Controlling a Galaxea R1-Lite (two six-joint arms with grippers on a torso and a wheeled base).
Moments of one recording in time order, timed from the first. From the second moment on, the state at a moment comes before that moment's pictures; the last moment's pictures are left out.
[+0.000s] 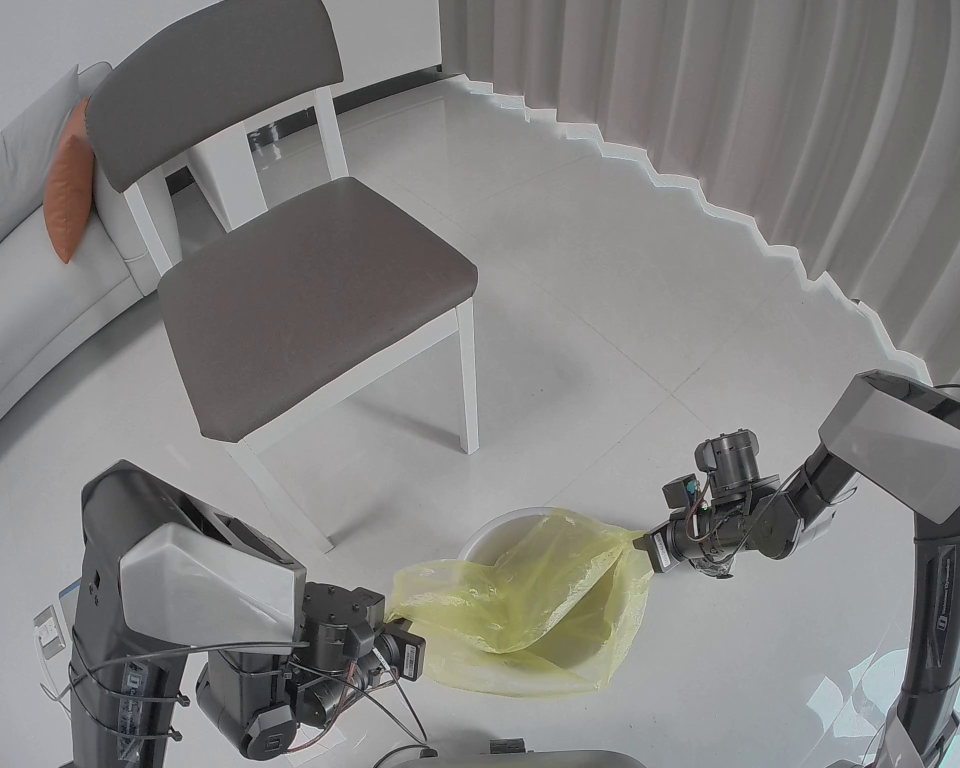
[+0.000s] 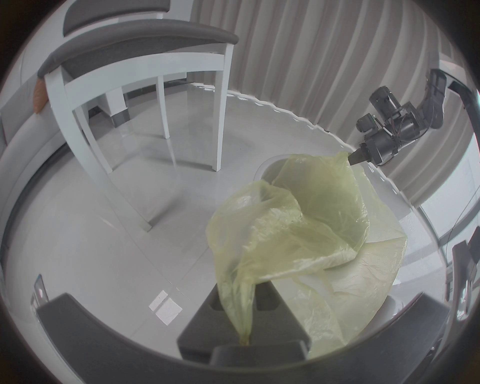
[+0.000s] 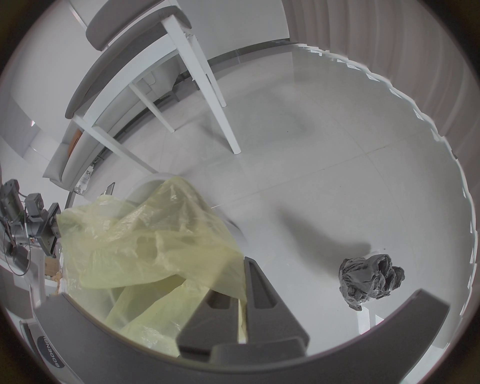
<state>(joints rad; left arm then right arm) -0.62 2.39 -0.32 -1.55 0.18 -0.12 0.26 2.33 -1.00 -0.50 0.23 -0.13</state>
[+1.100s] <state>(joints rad) -0.58 2.46 -0.47 -1.55 0.18 -0.13 0.25 2.08 -0.89 -0.50 0.24 -0.16</state>
